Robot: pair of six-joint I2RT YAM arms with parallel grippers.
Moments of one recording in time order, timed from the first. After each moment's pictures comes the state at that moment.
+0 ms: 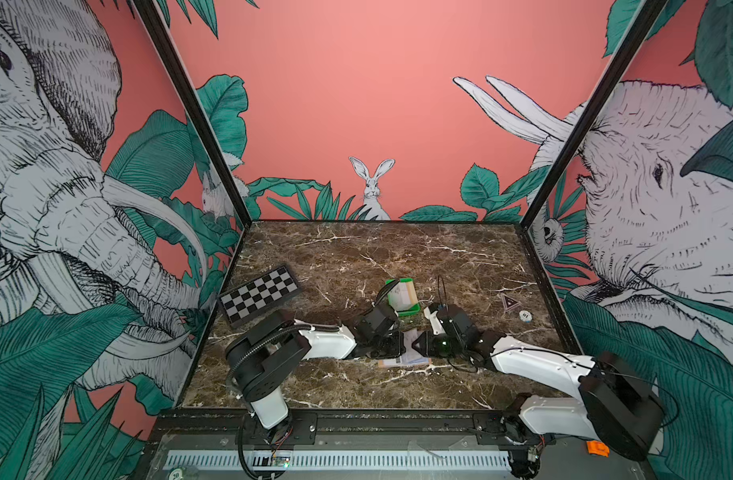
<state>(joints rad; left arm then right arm) -0.96 1.67 0.74 0.06 0.32 -0.91 0.74 1.27 0.52 -0.12 -0.29 0.75</state>
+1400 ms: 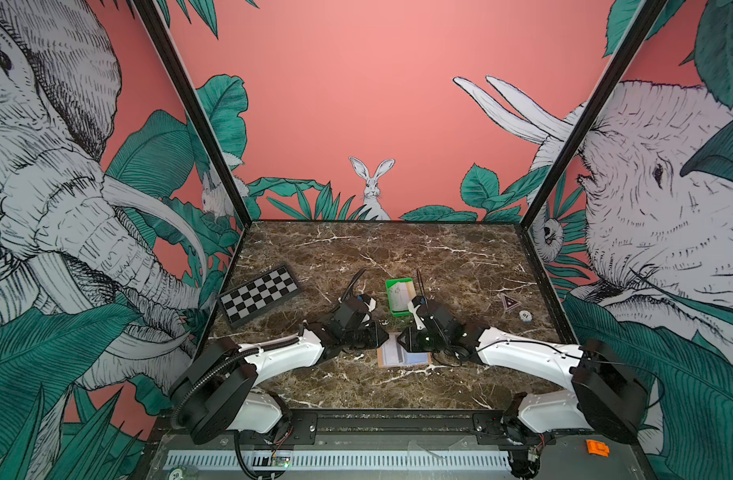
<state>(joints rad) -0.82 1.38 0.63 0.00 0.31 -0.82 0.87 1.36 0.69 -0.20 -0.13 0.74</state>
